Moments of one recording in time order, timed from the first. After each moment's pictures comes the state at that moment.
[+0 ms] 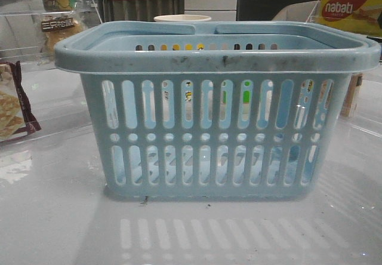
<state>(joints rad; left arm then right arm) -0.39 0.57 -0.66 -0.09 0.66 0.11 -0.21 1.86 -1.47 0.02 0.53 -0.03</state>
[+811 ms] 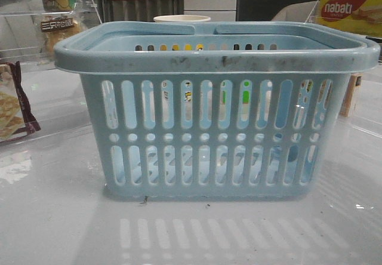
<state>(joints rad) -0.39 0.57 -0.66 -0.09 0.66 0.11 -0.05 1.46 -1.47 0.05 0.69 -0.03</state>
